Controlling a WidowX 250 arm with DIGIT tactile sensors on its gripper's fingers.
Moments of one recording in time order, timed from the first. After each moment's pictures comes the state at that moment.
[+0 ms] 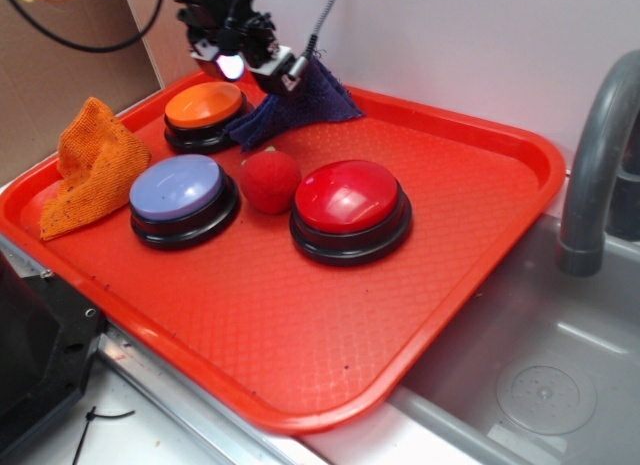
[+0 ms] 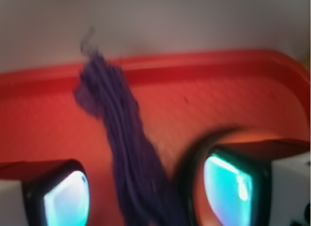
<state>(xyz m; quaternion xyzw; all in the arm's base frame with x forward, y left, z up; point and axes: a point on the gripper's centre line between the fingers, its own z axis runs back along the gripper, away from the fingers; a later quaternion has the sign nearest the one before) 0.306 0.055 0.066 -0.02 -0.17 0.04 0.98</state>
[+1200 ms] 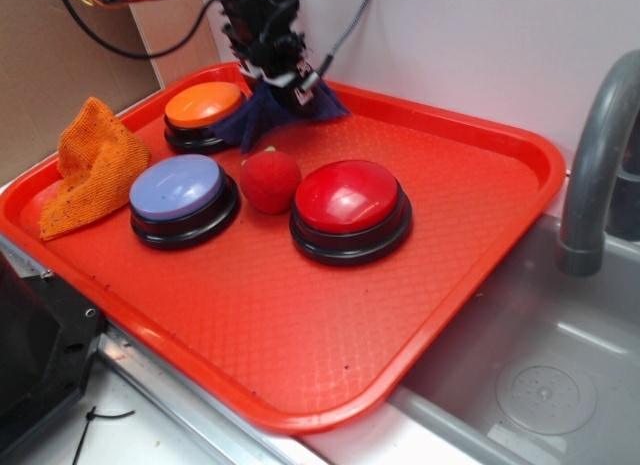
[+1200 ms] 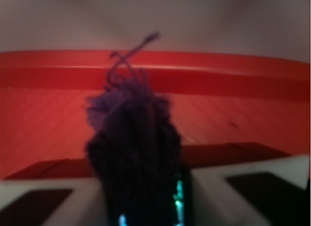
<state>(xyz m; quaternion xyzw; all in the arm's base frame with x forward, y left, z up) 0.320 0.048 0.057 -0.03 -0.10 -0.01 0.99</state>
